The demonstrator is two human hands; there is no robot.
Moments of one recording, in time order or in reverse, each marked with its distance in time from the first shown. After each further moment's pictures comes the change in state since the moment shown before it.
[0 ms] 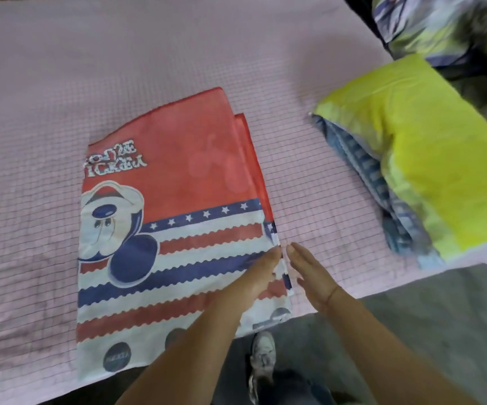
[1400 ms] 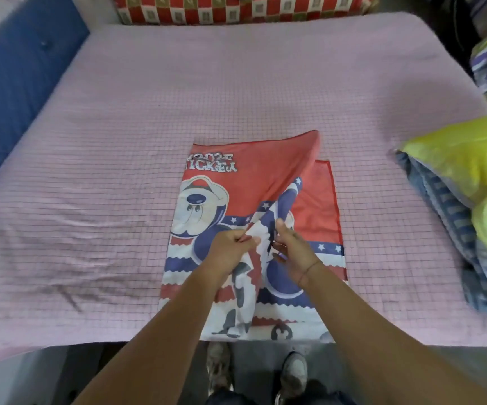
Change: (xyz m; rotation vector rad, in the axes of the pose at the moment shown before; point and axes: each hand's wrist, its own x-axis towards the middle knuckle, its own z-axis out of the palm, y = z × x) left_hand -0.119 -0.031 -0.171 -0.143 0.548 0.374; right_hand 0.007 -0.060 0.184 0.103 -0.161 -0.009
